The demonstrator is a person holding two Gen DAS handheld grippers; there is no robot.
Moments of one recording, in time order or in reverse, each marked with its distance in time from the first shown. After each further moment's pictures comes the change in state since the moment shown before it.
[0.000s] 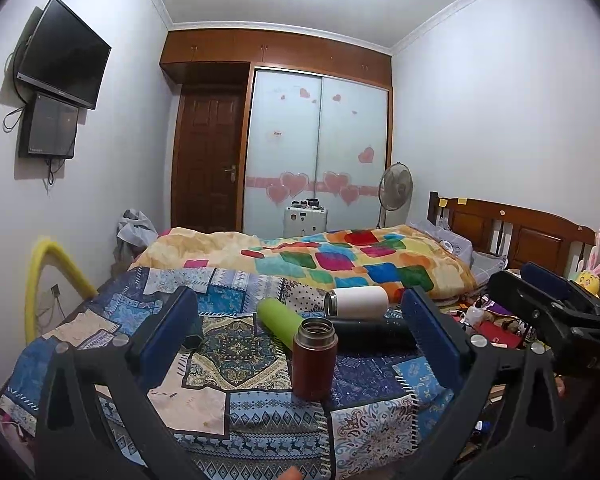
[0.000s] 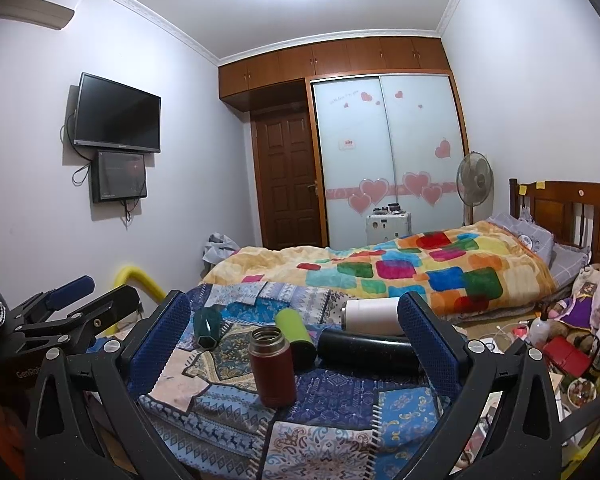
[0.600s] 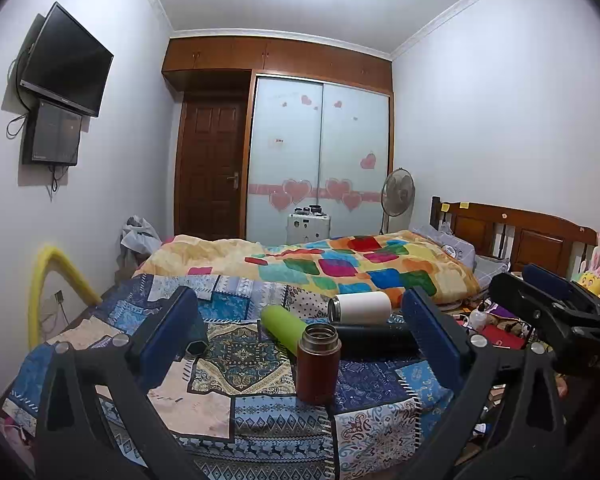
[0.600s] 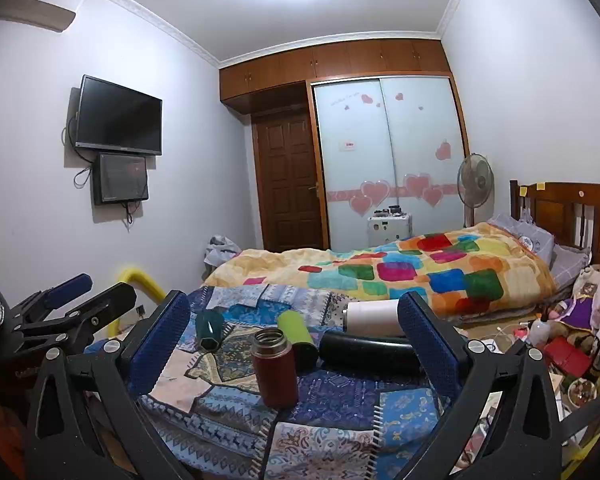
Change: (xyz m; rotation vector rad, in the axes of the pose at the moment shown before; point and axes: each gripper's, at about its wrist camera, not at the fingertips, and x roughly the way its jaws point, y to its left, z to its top) left arm -0.008 0.001 0.006 0.011 -0.028 0.012; right arm -0.003 0.002 -0.001 -0.002 -0.008 0.000
